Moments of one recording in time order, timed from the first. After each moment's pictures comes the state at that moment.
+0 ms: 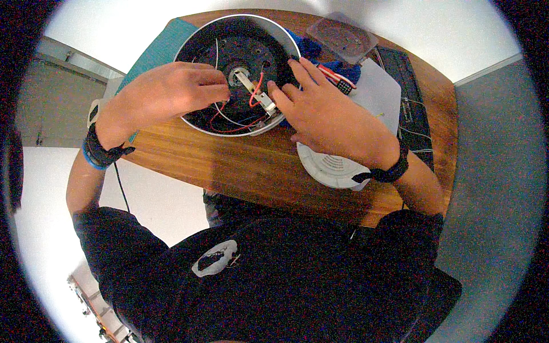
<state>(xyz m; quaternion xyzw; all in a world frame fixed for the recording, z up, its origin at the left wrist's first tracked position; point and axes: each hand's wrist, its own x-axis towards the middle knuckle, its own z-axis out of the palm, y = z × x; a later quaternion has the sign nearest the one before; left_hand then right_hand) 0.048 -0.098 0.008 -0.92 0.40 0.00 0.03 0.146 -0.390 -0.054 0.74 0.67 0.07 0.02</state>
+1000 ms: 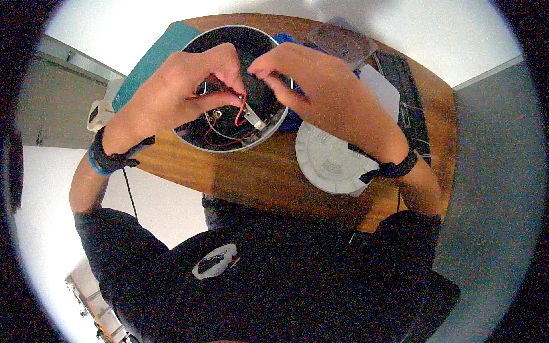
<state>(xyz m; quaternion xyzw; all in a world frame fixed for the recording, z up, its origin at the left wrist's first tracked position) 0.056 -0.117 0.004 -0.89 0.31 -0.07 -0.34 0.167 -0.368 -0.027 0.67 0.64 0.11 -0.36</state>
